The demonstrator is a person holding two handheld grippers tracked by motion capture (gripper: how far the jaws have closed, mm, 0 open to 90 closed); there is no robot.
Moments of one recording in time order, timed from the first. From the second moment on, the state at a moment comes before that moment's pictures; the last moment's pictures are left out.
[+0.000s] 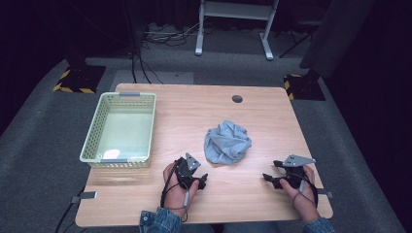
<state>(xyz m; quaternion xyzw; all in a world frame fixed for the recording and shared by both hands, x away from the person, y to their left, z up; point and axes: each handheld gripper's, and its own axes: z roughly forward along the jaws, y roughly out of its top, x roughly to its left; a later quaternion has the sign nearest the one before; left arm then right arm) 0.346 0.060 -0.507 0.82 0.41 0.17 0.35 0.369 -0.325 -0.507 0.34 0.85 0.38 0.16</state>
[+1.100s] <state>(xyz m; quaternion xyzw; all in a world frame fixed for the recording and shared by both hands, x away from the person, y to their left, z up) 0.343 0.064 -0.495 0.82 0.42 0.16 0.35 0.370 -0.325 -0.507 0.34 0.85 0.38 0.16</state>
